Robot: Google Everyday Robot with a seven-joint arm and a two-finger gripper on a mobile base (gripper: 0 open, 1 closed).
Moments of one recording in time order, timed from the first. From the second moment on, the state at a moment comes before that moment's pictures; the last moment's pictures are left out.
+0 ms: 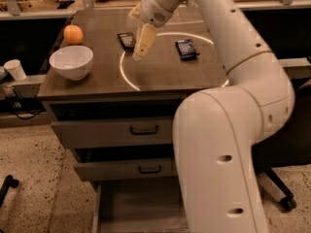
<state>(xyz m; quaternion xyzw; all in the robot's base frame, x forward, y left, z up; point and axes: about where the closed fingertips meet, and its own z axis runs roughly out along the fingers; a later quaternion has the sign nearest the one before) 0.744 0.052 0.907 -0.72 0.61 0.16 0.30</state>
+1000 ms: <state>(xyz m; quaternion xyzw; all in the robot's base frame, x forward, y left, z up) 0.804 0.045 0.935 -0.61 0.67 0.14 0.39</state>
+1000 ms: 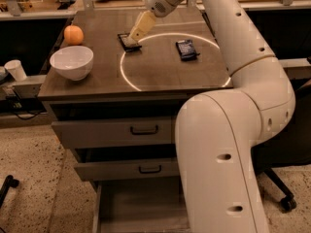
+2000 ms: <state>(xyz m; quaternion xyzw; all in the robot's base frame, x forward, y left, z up) 0.830 0.042 0.939 -0.56 0.70 0.09 0.44</state>
